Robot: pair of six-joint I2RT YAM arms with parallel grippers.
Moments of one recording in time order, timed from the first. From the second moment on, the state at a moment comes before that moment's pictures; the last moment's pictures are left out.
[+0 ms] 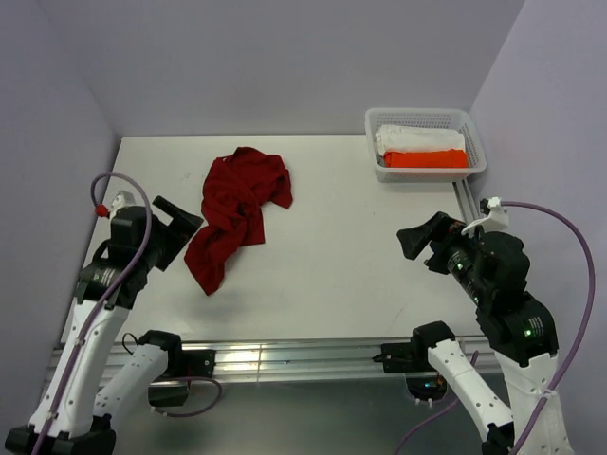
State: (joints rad) left arm -0.21 0.71 0.94 -0.82 -0.14 -1.00; right arm 0.25 0.53 1.13 -0.97 0.01 0.60
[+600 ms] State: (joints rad) left arm -0.21 1.33 0.90 -0.67 -0.02 -0.88; right arm 0.25 0.63 1.00 -0.90 0.00 0.63
